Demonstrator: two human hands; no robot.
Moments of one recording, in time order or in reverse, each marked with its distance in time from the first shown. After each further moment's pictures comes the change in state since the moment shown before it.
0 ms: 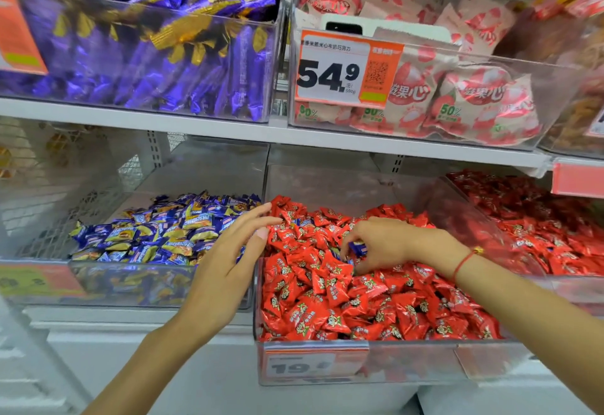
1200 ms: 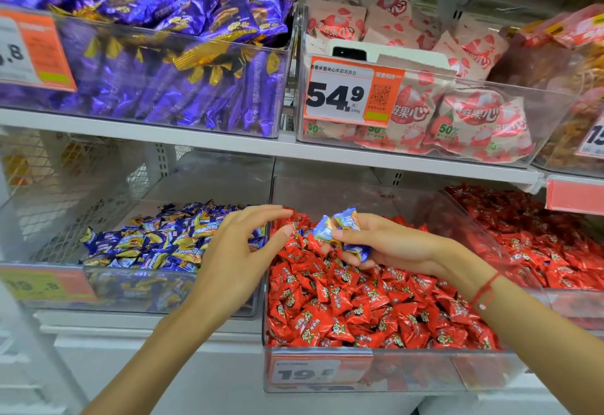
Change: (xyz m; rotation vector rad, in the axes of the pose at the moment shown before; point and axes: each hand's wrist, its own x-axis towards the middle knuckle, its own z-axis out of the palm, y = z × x) left_hand 0.014 0.029 -0.010 0.239 0.055 0.016; right_hand -0.036 -0.036 -0.031 1.236 -0.064 -0.170
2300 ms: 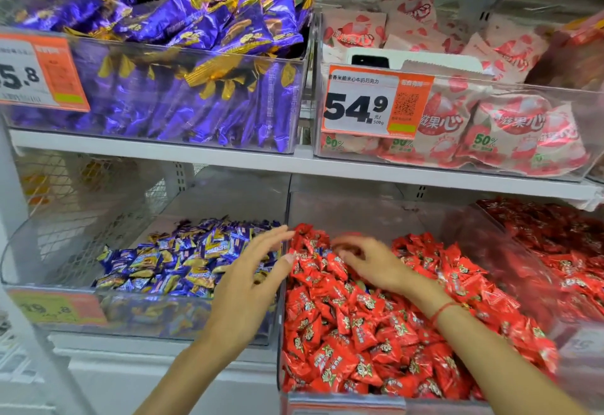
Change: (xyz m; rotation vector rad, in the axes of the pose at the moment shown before) left_hand 0.000 -0.030 0.016 -0.200 0.010 -0.087; right_hand 0.083 0.073 -0.016 -0.636 0.463 -0.061
